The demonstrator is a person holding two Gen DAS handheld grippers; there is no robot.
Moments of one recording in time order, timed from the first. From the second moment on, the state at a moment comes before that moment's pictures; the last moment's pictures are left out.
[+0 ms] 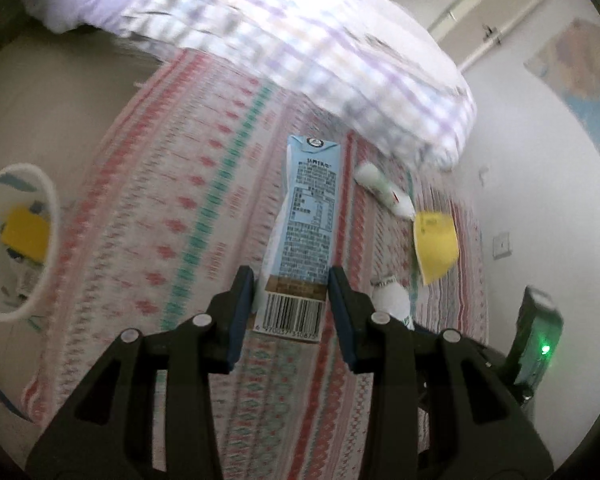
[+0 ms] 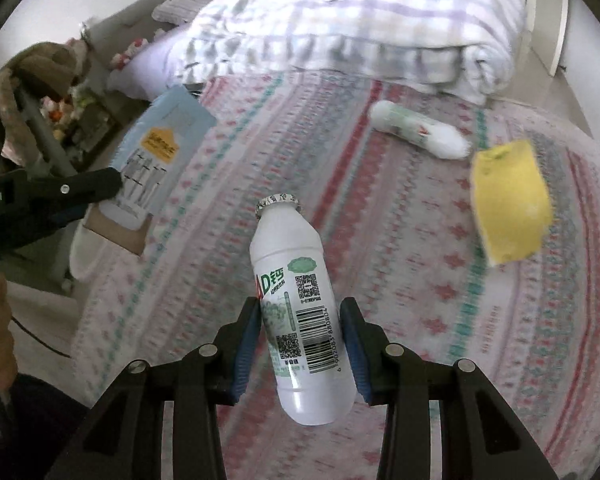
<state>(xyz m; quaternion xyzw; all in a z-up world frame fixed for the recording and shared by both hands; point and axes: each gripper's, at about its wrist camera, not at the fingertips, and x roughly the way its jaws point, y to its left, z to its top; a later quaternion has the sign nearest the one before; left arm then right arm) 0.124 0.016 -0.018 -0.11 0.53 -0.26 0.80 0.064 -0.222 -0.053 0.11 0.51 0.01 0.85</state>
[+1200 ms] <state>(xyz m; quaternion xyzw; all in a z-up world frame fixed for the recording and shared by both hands) 0.184 0.298 -0.047 -0.29 0.50 -0.05 0.82 0.208 0.035 -0.077 0.29 0.48 0.19 0.81</state>
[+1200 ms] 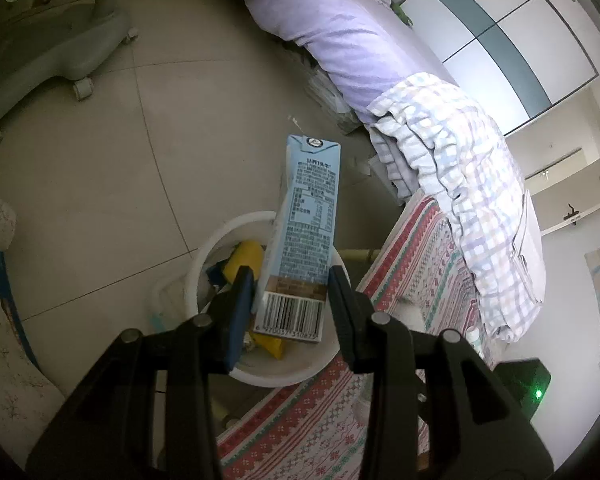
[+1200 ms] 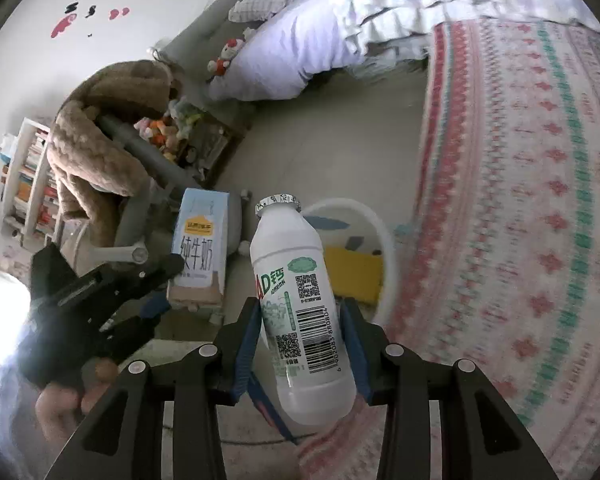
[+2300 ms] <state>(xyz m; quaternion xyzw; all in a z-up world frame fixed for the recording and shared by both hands) 0.195 0.251 -0.060 -0.19 0.54 -0.11 0.81 0.211 0.030 -0.097 0.32 0.48 0.12 0.81</state>
